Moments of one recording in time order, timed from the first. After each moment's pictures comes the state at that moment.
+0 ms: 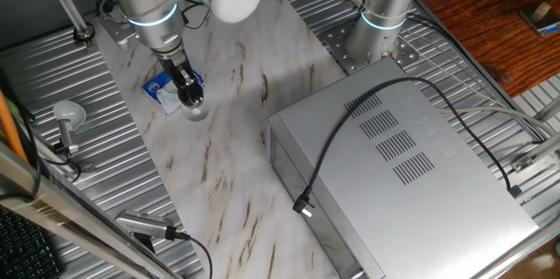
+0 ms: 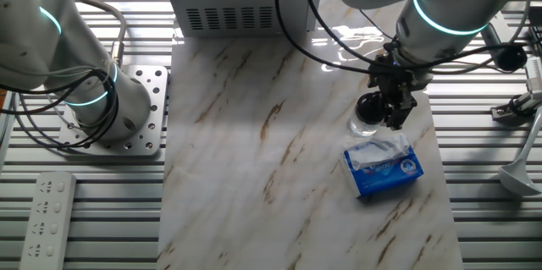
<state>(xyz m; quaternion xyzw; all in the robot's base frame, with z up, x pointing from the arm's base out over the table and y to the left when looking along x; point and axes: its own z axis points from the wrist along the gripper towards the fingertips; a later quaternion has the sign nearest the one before) 0.570 -0.038 0.111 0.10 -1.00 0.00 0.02</state>
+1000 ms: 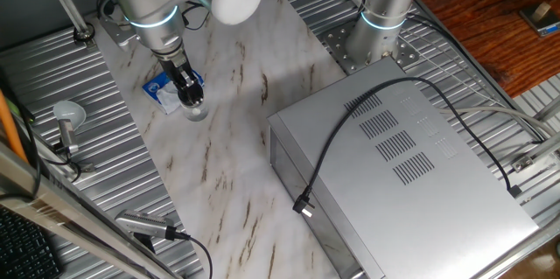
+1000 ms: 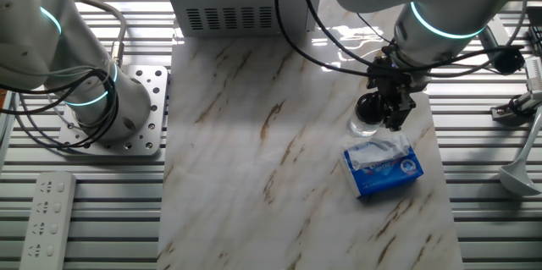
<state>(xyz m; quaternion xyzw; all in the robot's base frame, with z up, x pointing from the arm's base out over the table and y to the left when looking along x) 0.572 -0.036 0.105 0.10 -0.99 0.00 0.02</state>
